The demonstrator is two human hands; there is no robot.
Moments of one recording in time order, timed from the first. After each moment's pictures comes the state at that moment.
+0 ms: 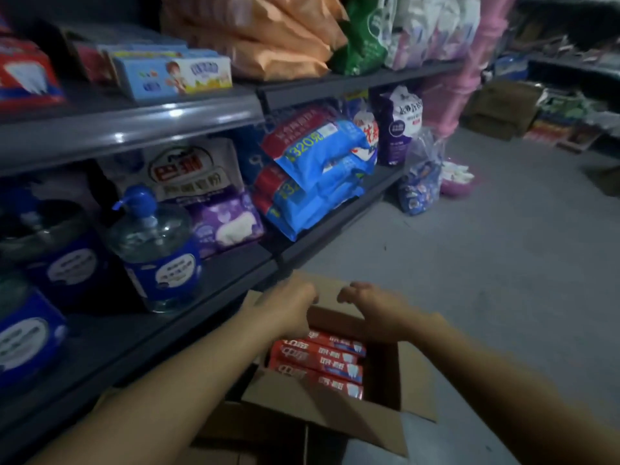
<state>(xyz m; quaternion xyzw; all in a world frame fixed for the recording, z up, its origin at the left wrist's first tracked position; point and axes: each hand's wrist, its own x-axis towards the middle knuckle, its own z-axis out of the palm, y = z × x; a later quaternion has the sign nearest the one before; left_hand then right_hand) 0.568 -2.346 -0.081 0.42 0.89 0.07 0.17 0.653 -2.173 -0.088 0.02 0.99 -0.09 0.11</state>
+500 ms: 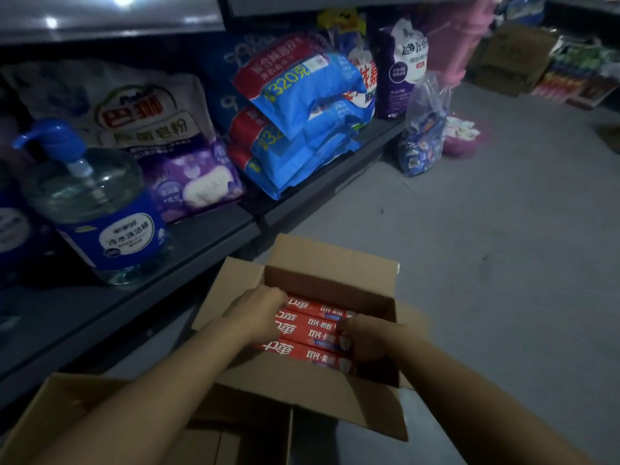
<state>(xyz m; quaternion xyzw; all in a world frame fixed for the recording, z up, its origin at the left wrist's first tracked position) 0.561 -2.349 -0.182 0.37 0.88 0.09 0.28 0.665 -2.156 -0.236 0.14 0.91 -0.13 0.36</state>
